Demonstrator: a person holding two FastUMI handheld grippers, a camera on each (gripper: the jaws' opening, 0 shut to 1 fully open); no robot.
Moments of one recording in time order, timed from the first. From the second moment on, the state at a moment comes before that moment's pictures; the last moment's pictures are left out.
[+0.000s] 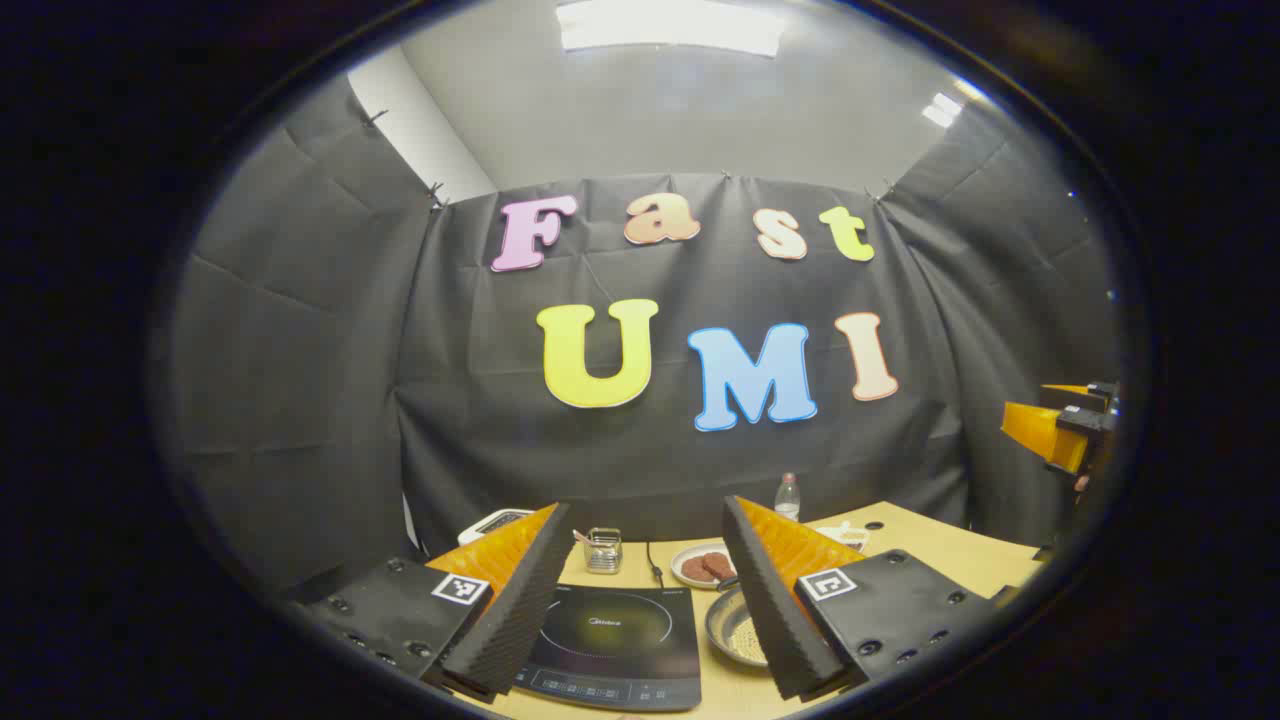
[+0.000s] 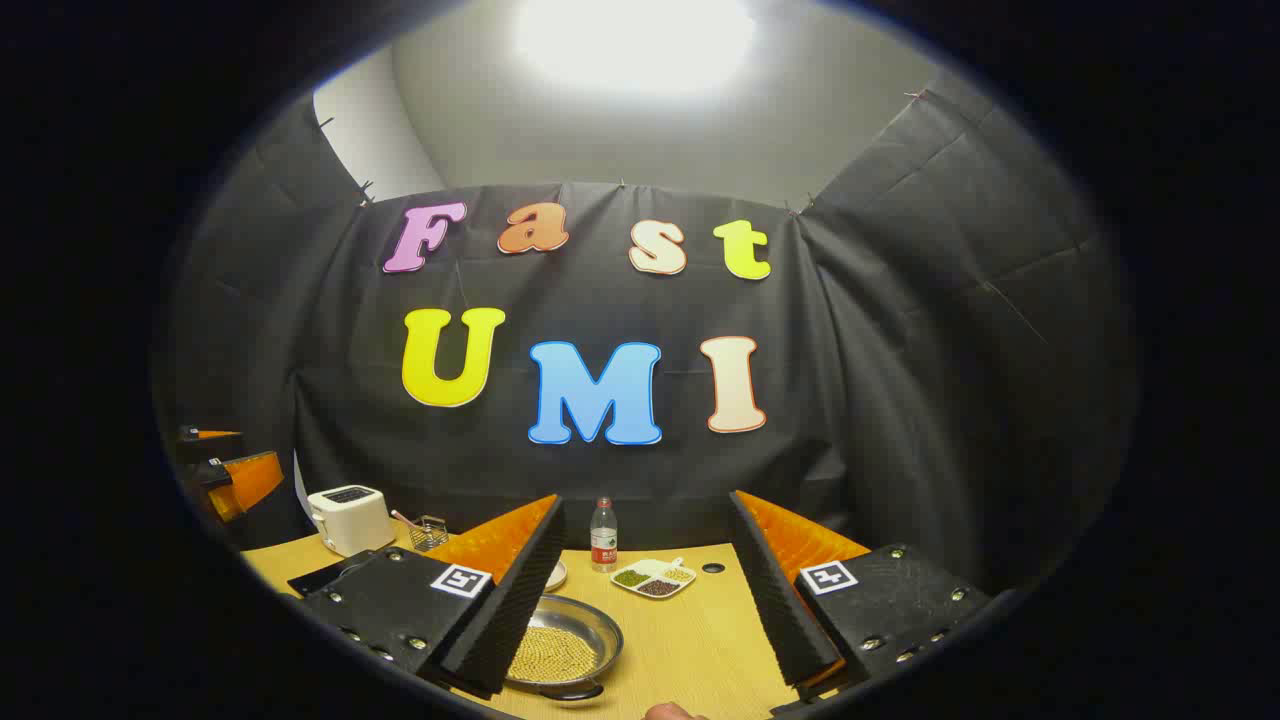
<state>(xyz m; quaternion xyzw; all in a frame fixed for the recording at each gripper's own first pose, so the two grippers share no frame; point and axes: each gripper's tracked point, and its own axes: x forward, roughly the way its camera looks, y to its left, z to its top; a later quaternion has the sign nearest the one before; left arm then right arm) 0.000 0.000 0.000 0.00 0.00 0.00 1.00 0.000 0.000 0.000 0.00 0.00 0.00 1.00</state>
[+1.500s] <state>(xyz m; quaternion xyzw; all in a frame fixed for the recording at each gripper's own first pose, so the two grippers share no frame) 0.005 0.027 -0.003 0.00 0.00 0.03 1.00 0.023 0.025 -0.002 -0.01 0.02 0.04 1.00</state>
